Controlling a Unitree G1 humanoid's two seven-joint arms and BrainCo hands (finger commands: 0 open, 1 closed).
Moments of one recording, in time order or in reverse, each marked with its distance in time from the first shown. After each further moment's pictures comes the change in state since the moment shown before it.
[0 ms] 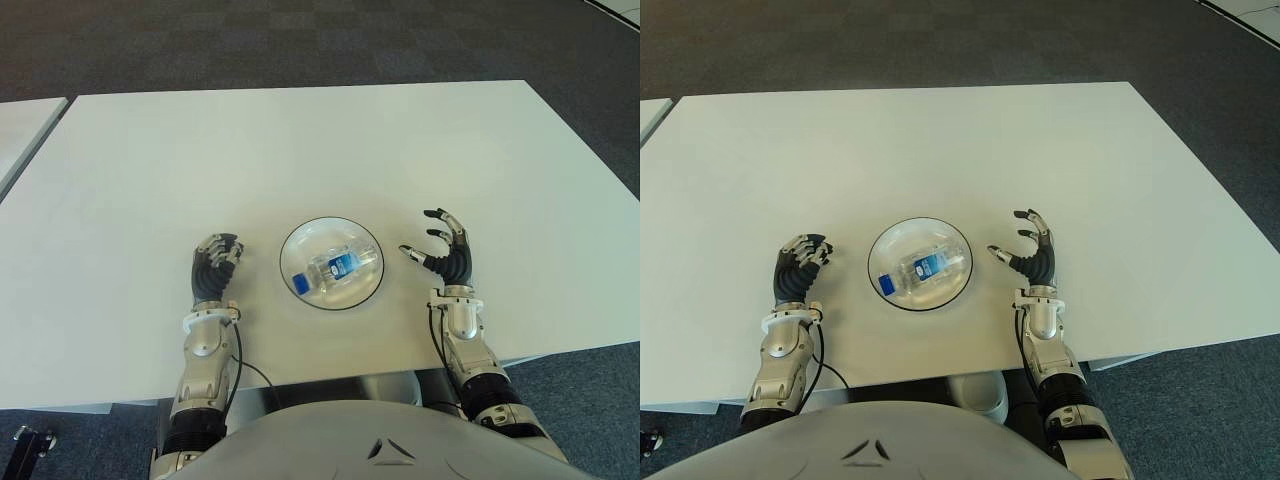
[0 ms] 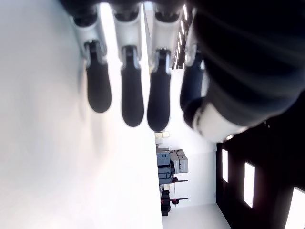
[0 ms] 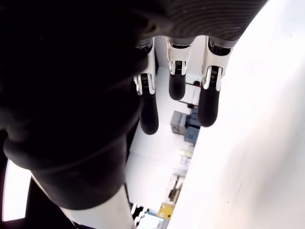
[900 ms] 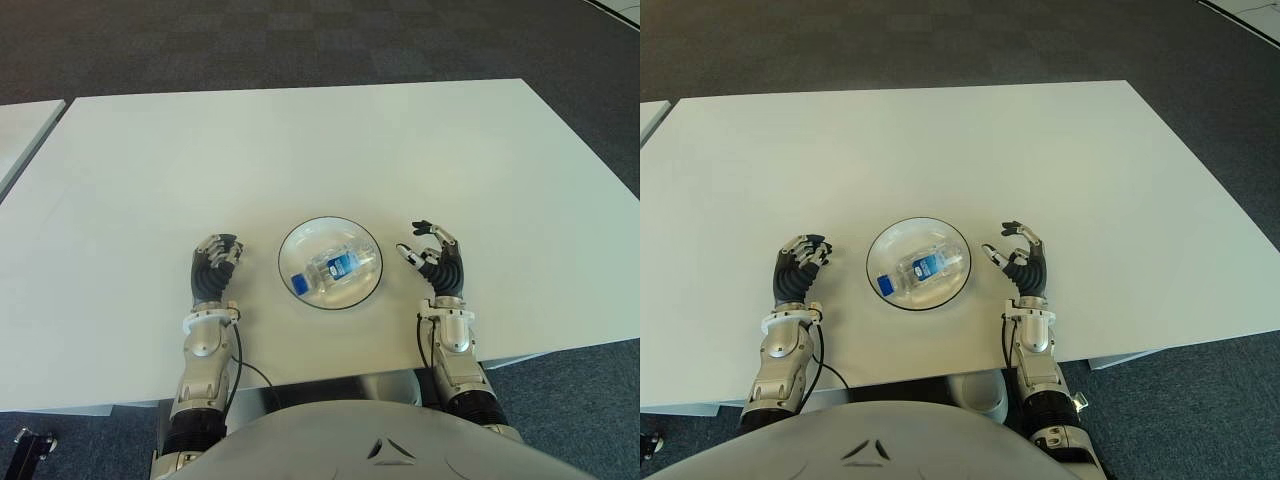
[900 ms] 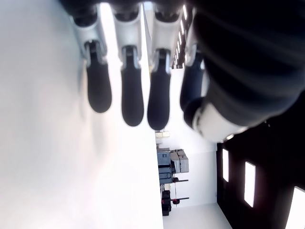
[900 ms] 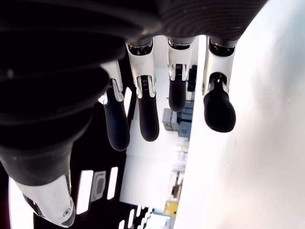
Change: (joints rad) left arm 0.001 0.000 0.002 0.002 -0.001 0.002 0.000; right arm 0.085 0.101 -0.038 -0.128 0.028 0.046 0.100
